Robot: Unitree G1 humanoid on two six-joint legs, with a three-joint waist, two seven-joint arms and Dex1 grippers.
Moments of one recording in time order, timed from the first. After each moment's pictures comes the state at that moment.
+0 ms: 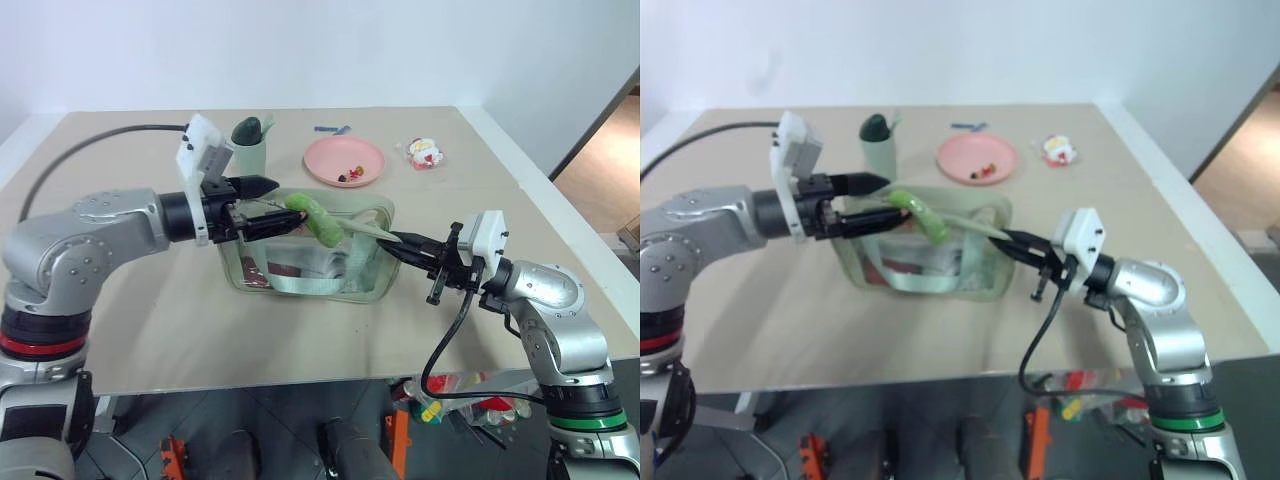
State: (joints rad) left arm -0.75 0.79 0.04 -0.31 -0.91 0.96 -0.66; right arm -0.35 -0.62 -0.07 -0.19 0.42 0.10 0.98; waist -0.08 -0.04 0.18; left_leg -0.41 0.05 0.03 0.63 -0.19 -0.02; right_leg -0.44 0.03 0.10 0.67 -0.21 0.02
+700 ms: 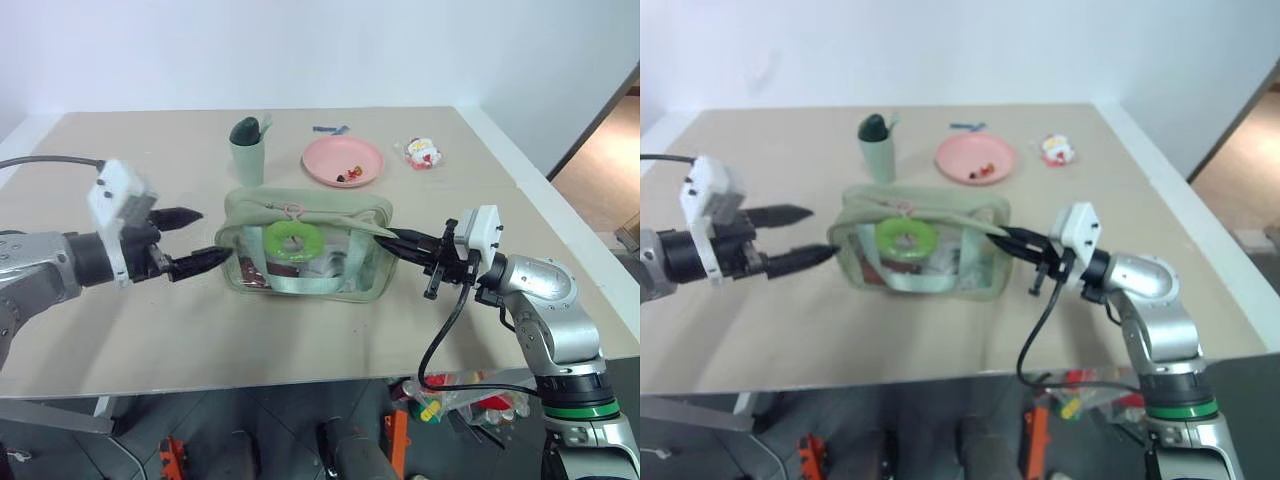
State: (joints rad) left arm -0.32 0.87 0.38 -0.49 -0.85 0.89 -0.65; right arm -0.39 -0.61 -0.06 -0.13 0.43 0.10 1.00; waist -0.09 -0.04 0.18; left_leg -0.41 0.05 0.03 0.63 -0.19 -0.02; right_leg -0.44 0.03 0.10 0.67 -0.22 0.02
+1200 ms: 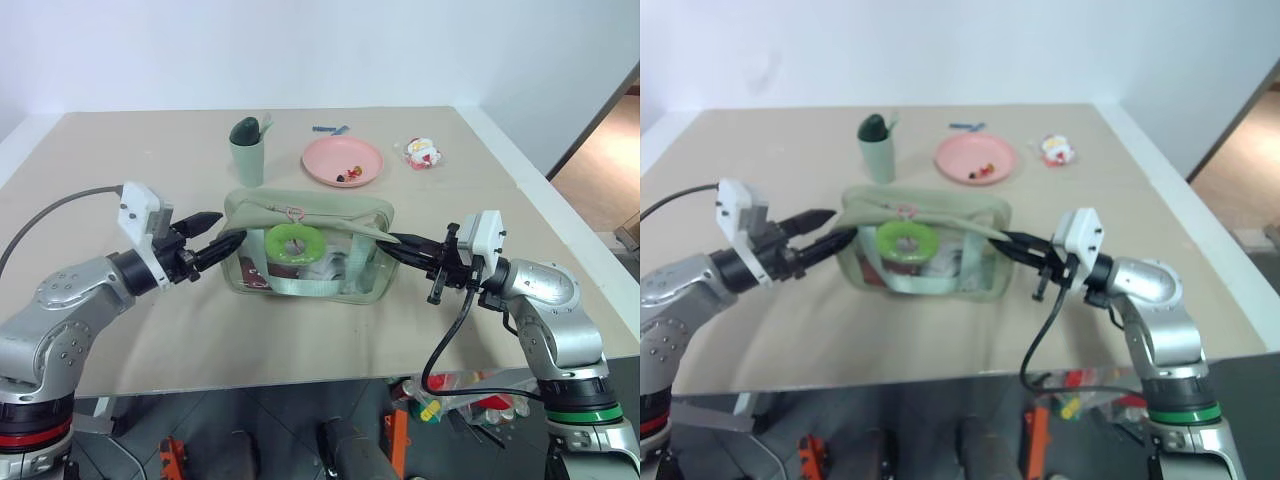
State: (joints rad) left arm -0.30 0.65 0.24 -0.39 -0.73 0.69 -0.63; right arm -0.37 -0.62 -0.06 -0.13 0.44 0.07 1.02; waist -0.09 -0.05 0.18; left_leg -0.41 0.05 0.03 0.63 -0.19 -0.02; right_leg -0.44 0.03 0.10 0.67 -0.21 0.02
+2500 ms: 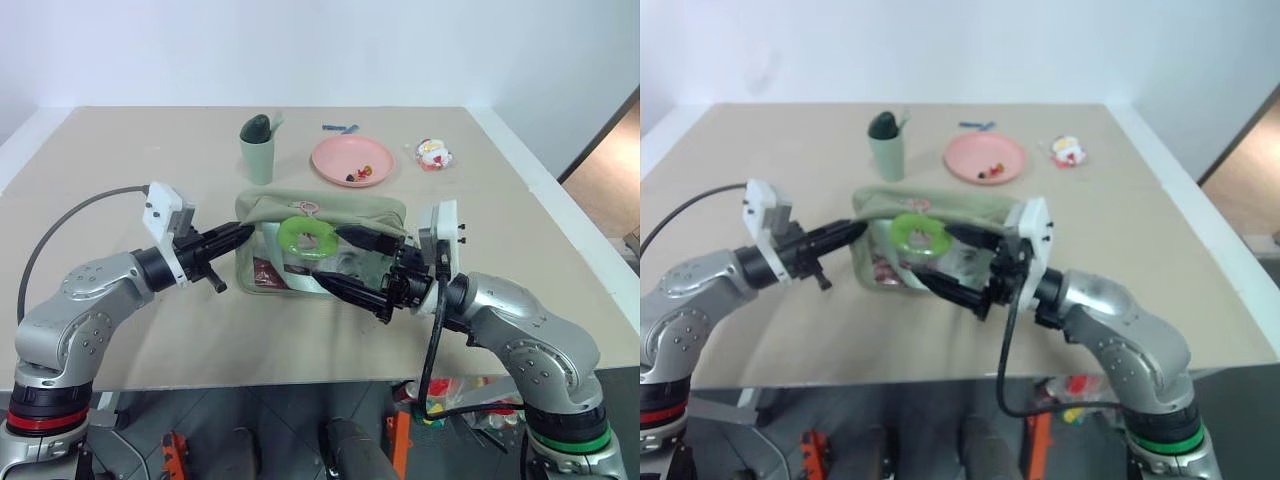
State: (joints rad) left arm -0.35 0.62 0.17 -0.37 -0.73 0.70 -0.64; right arm -0.35 -0.55 0.01 -0.58 0.82 0.70 0.61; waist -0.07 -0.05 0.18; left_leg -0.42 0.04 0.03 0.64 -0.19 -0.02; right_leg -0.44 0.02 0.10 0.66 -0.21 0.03
